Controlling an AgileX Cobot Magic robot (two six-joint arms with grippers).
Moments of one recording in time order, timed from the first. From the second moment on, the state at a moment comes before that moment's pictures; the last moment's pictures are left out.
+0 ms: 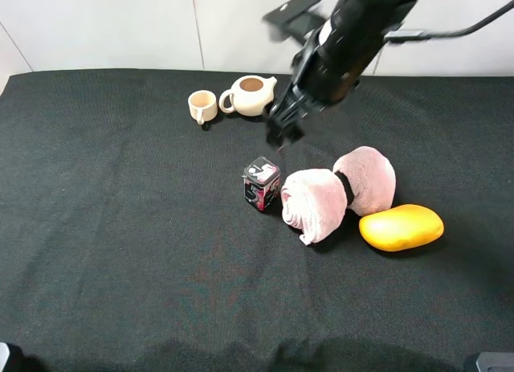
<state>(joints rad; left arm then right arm) -0.03 0.00 -0.49 0.15 1.06 -0.09 0.64 1.74 -1.22 0.08 0.79 -0.22</state>
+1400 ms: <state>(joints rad) -0.03 0.00 -0.49 0.15 1.06 -0.09 -0.12 0.89 -0.94 0.02 1.07 -0.17</state>
